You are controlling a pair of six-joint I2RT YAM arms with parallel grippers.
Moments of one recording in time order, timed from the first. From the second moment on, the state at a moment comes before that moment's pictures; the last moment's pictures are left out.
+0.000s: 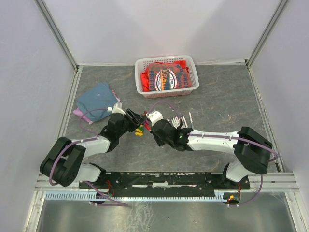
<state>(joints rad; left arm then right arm) -0.47 1.33 0.36 0.56 0.05 -1.01 1.11 1.57 0.91 -0.11 0.30 0.34</state>
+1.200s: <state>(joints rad) -0.47 1.54 0.27 1.06 0.26 -1.20 1.02 1.53 0.87 -0.04 0.16 0.40</state>
